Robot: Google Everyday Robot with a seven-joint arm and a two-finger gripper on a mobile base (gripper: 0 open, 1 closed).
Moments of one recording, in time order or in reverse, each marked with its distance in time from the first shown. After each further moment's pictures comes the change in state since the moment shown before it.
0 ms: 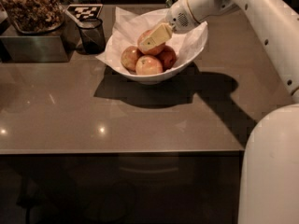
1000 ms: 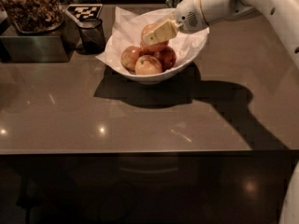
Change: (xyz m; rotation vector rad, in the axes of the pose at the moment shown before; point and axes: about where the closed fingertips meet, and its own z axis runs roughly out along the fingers) arm -0.014 0.028 -0.033 0.012 -0.147 -0.006
